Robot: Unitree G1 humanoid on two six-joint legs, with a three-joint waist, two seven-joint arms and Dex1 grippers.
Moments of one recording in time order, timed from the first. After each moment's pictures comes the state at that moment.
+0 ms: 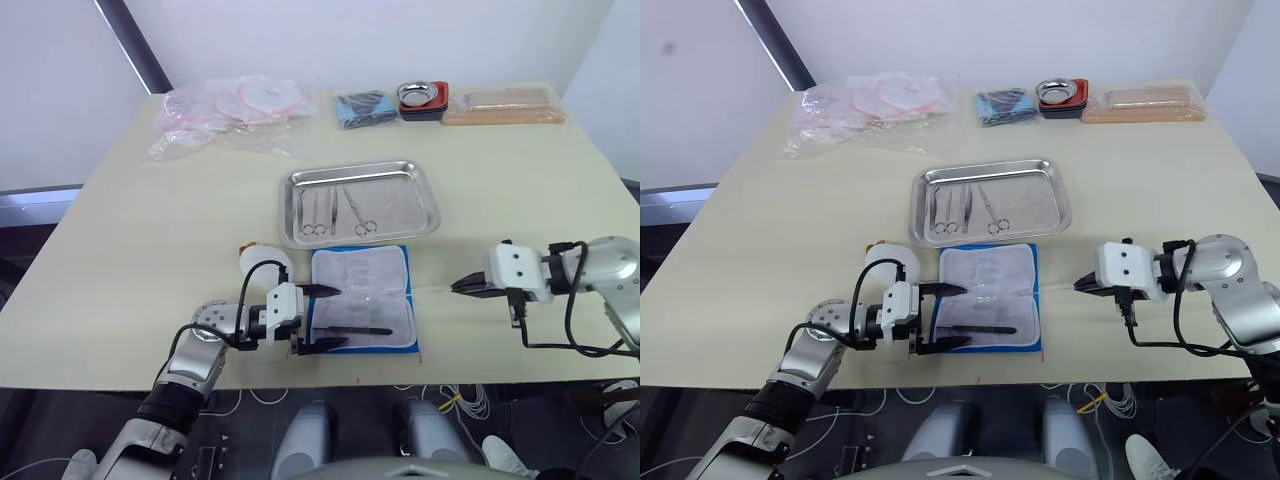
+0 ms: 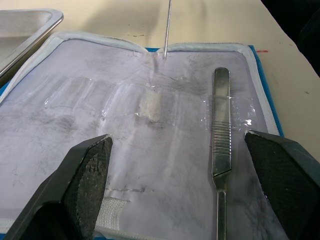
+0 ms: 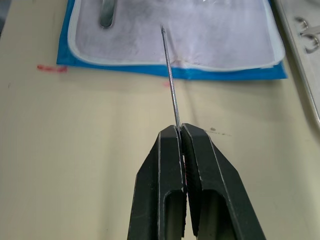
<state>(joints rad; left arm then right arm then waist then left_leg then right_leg) -0.19 0.56 -0.24 0.24 -0.26 -0.25 -1.18 -0.33 -0.94 0.14 -0.17 0.18 0.15 1.27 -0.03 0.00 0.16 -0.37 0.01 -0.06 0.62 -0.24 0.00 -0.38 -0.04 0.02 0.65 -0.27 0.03</state>
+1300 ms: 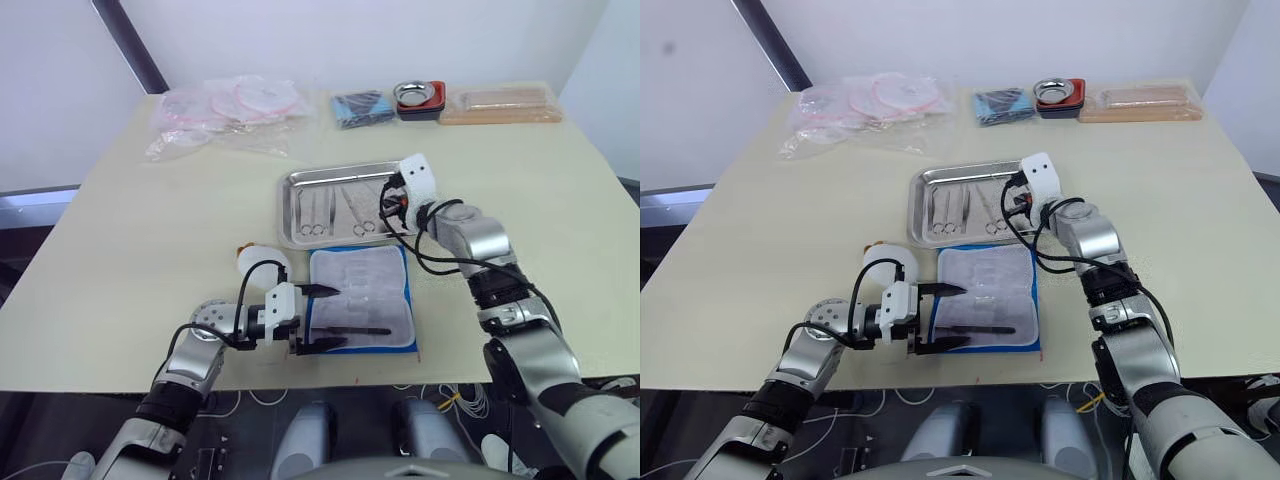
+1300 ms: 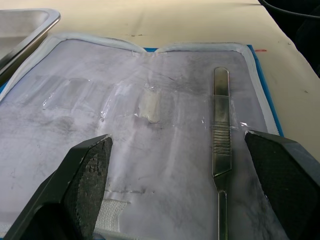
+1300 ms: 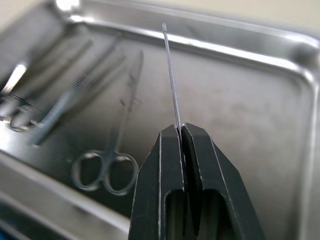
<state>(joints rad) -0.19 0.56 -0.24 0.24 -0.26 -0.26 -1.19 -0.87 -0.13 0.10 0.47 0.12 0.69 0.34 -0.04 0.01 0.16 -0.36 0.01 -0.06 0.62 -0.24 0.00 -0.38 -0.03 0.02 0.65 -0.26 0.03</state>
